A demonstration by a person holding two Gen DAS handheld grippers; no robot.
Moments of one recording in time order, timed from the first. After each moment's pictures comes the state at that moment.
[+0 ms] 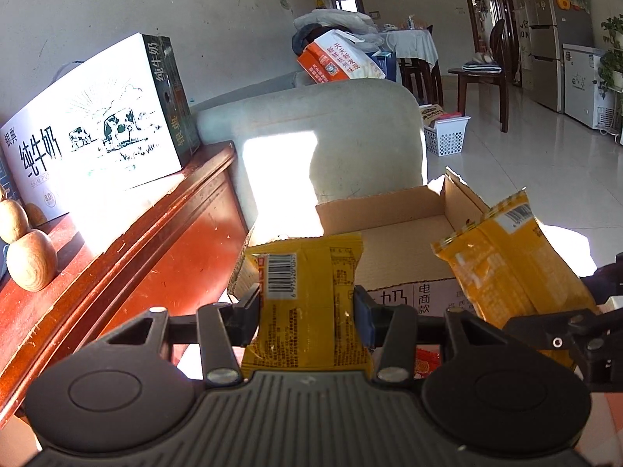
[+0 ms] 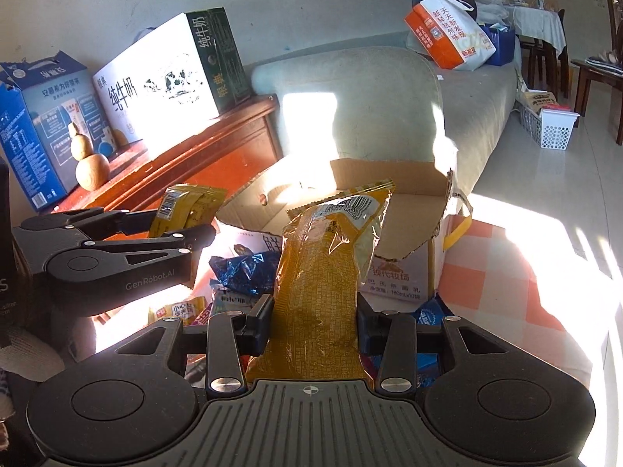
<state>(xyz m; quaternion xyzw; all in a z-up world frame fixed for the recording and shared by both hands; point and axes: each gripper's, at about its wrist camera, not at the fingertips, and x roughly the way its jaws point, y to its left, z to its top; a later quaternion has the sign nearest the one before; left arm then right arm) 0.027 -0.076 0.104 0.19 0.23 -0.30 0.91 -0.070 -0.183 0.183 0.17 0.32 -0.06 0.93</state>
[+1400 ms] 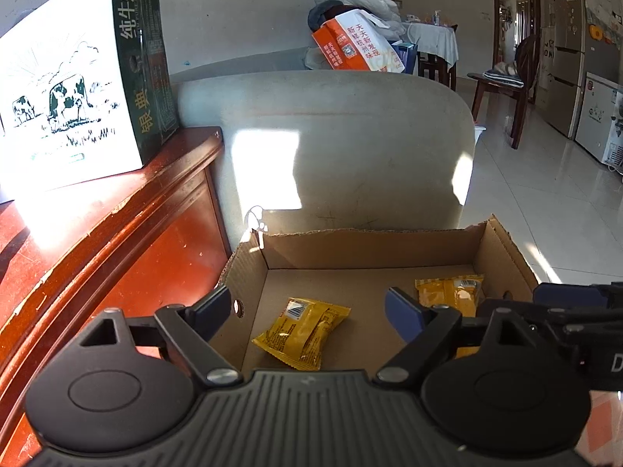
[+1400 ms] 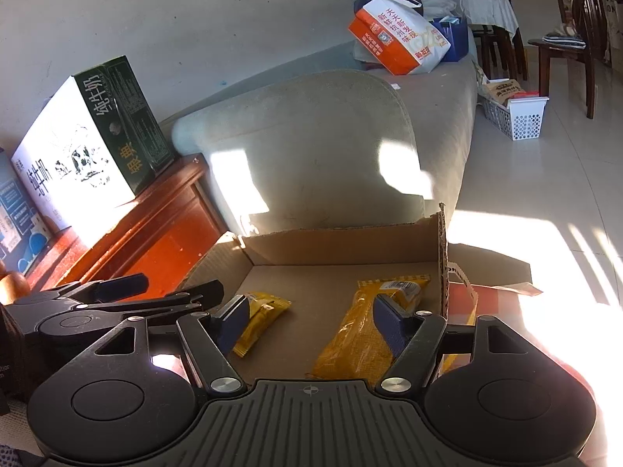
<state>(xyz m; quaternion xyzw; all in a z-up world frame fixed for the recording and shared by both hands) 0.134 -0.126 0.102 0.13 0.30 -0.29 0.90 0.022 -0.247 0.179 0.23 0.29 -0.12 0.92</state>
